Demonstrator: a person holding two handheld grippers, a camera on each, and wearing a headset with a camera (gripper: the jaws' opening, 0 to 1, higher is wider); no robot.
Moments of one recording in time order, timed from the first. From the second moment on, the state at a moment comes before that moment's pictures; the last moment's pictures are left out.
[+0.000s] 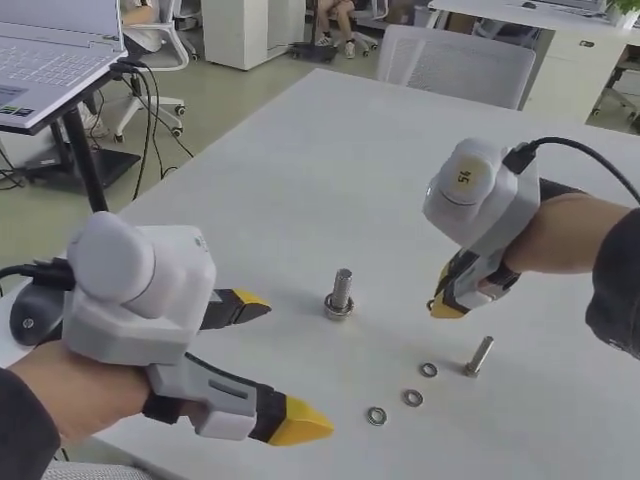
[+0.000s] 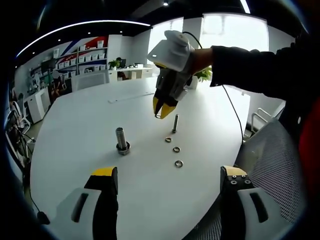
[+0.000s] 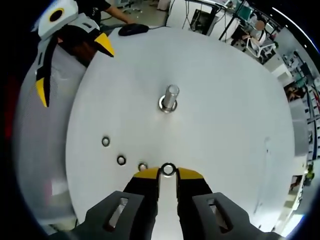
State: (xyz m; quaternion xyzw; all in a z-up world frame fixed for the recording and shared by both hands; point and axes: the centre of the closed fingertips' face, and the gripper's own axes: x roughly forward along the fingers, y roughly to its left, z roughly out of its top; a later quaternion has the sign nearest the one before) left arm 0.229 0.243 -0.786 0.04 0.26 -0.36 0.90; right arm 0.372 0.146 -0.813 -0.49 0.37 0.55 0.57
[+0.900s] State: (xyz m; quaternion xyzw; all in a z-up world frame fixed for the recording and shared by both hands) left arm 0.229 0.241 -0.784 0.04 0.26 -0.36 0.89; right arm 0.361 0.091 -0.786 -0.50 0.39 0.52 0.58
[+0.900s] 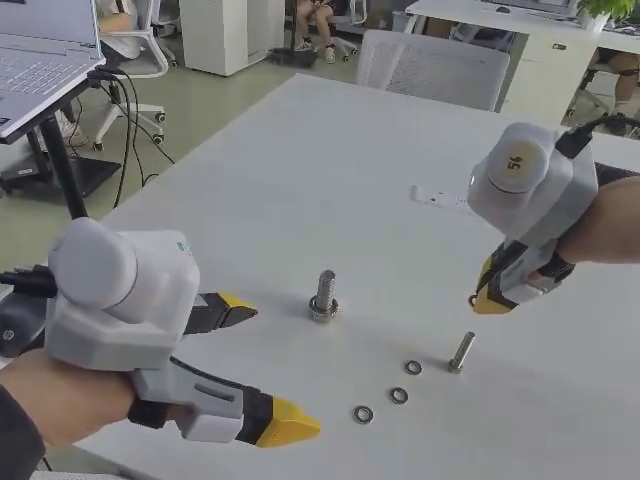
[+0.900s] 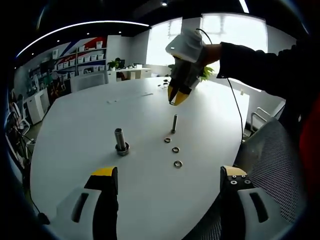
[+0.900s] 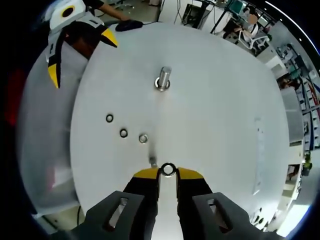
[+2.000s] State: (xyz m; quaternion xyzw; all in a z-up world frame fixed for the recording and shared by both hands) left arm 0.230 0.239 -0.784 0.04 0.26 -0.36 0.89; right arm 0.355 0.089 -0.812 -0.50 0.41 0.53 0.55
